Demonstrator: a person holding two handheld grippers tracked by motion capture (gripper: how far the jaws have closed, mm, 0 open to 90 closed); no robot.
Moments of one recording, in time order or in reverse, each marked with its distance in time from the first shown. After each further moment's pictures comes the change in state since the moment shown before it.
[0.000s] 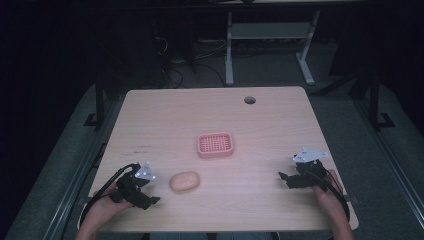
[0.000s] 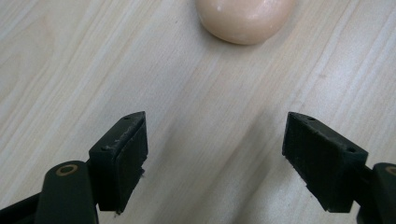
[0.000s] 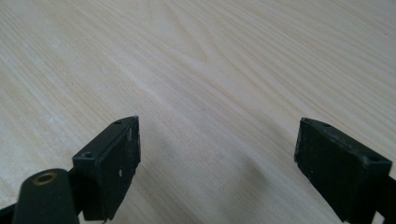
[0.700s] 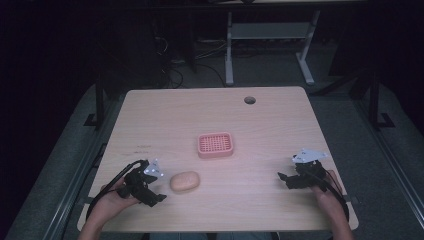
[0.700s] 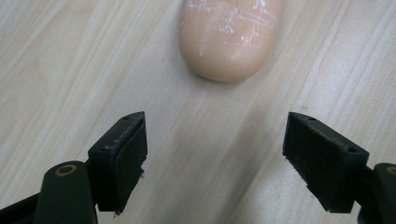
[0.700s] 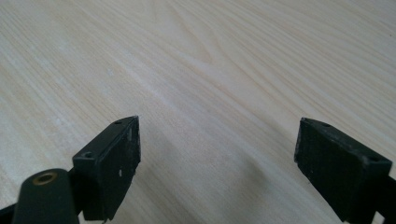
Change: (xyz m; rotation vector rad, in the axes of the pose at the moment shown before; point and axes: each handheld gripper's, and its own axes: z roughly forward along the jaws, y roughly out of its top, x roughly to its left) left arm -0.005 0.025 0.002 0.004 -0.018 0.042; right arm 0.002 0.000 0.000 -0.006 0.011 0.004
